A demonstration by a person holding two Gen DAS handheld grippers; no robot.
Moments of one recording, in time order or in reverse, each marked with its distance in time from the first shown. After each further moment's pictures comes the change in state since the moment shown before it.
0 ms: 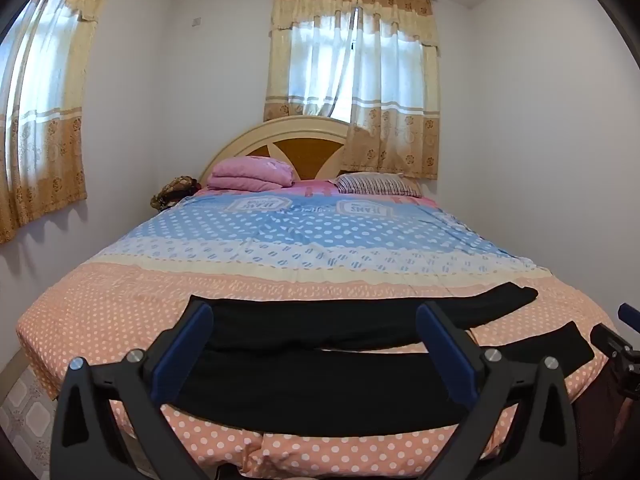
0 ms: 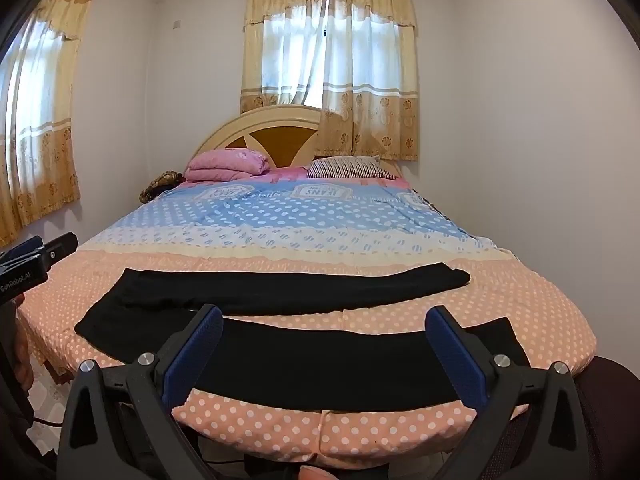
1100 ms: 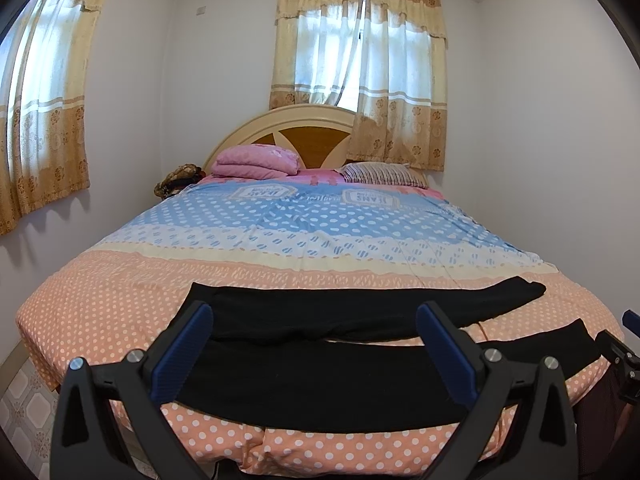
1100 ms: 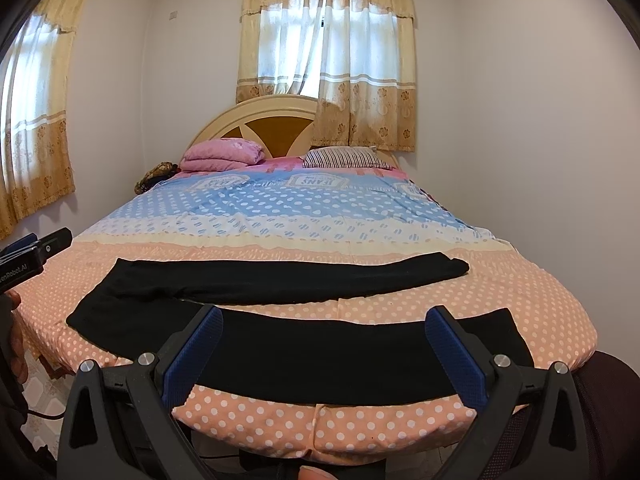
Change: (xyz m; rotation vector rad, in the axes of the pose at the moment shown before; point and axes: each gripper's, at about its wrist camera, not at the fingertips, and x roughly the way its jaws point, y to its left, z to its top) left arm 0.011 0.017 -0.009 -0.033 0.035 0.003; right arm 0.016 -0.002 -0.011 -0.003 0.028 -0.018
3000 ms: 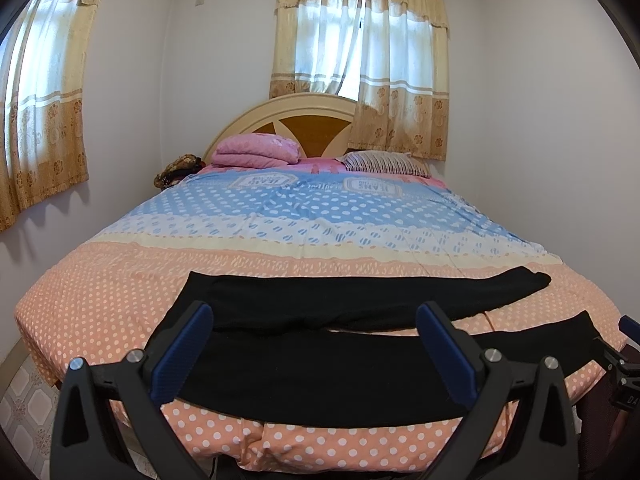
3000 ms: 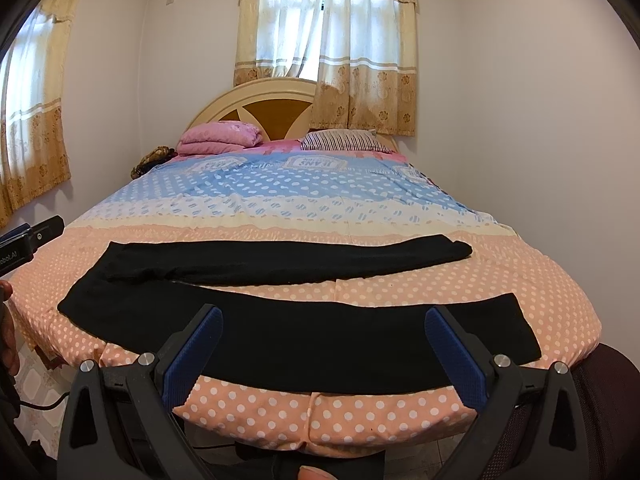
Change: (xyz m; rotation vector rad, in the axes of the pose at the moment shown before) left arm 0.016 -0.011 -0.010 0.011 0.044 0.012; right arm 0.026 -0.005 -0.012 -0.003 0.068 -0.007
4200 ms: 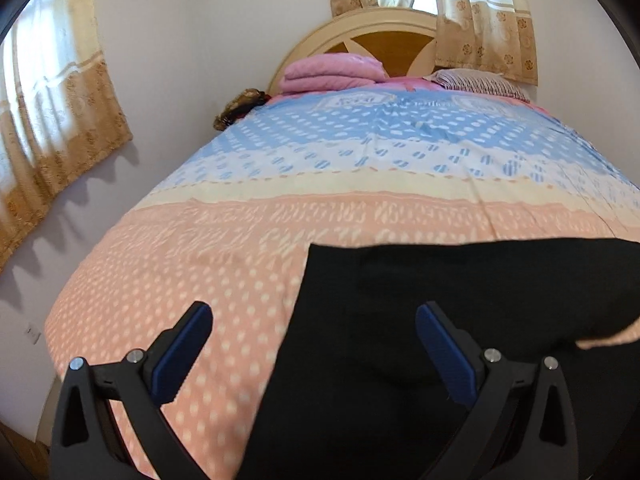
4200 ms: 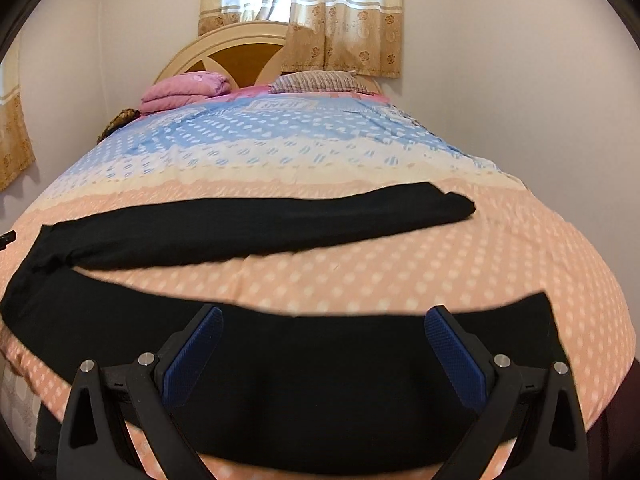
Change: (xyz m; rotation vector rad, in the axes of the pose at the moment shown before) left arm 0.212 0.160 0.000 0.063 0.272 0.297; right arm 0.168 -0.100 0.008 0.035 0.203 -0.045
